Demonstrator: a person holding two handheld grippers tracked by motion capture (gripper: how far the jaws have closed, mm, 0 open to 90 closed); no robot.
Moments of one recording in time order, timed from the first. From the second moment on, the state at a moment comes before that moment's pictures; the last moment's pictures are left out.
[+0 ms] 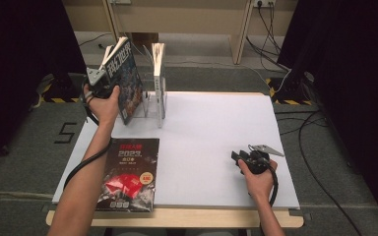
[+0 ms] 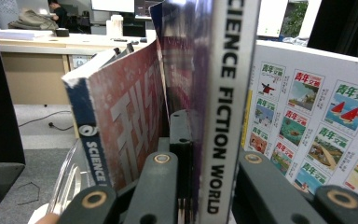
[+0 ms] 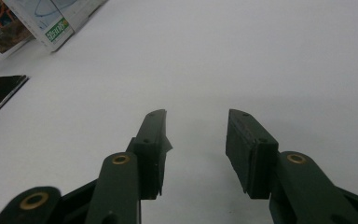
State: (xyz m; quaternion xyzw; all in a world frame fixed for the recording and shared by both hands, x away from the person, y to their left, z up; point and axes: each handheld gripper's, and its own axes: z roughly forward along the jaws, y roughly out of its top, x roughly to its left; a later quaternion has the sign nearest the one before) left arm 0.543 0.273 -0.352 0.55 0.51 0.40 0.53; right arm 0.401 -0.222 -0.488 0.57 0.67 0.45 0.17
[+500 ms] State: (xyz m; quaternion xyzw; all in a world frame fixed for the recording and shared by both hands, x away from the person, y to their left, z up) left arm 0.554 0.266 -0.351 0.55 0.51 0.42 0.52; right arm 0.402 -0.222 -0.489 0.57 0.67 0.46 0.16
